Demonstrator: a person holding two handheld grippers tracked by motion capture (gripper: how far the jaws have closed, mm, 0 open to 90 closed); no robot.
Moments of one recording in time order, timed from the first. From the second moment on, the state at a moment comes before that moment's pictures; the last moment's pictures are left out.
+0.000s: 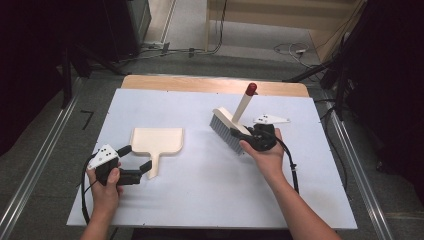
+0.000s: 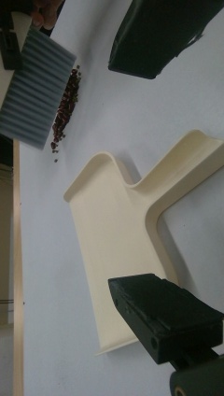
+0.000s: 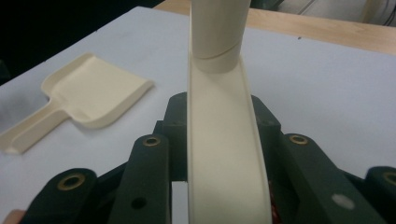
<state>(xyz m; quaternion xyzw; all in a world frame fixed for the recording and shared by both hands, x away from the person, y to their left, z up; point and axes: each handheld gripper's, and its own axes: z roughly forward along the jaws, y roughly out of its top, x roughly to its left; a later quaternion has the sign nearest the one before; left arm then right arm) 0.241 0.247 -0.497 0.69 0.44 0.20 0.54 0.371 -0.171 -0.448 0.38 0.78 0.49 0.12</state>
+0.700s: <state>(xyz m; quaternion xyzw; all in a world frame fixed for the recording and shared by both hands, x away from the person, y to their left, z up) 0.243 0.247 -0.498 0.69 0.44 0.20 0.53 0.374 -0.133 -0.475 0.50 0.72 0.44 0.20</state>
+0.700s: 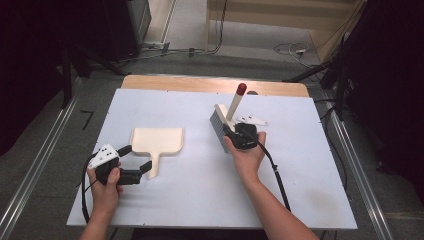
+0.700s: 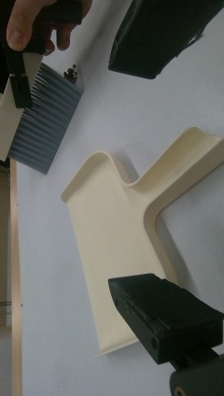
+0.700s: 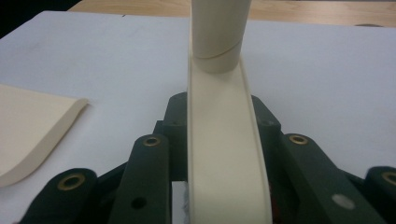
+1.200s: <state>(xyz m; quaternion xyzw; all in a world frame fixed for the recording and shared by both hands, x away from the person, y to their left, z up) 0.243 0.245 -0.498 0.69 0.44 0.20 0.53 0.360 -0.168 -0.475 0.52 0.70 0.43 0.22</state>
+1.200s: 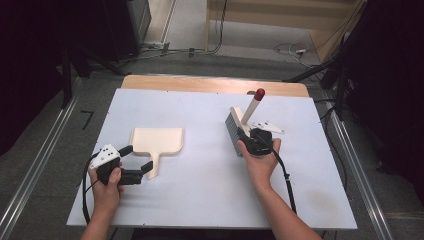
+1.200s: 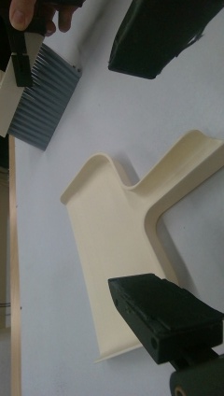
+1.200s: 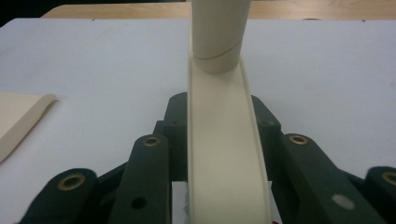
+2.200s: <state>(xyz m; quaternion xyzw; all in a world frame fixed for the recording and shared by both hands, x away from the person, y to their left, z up) 0.243 0.244 -0.498 0.69 0.45 0.20 0.53 0.348 -0.252 -0.456 0.15 0.87 0.46 0.04</state>
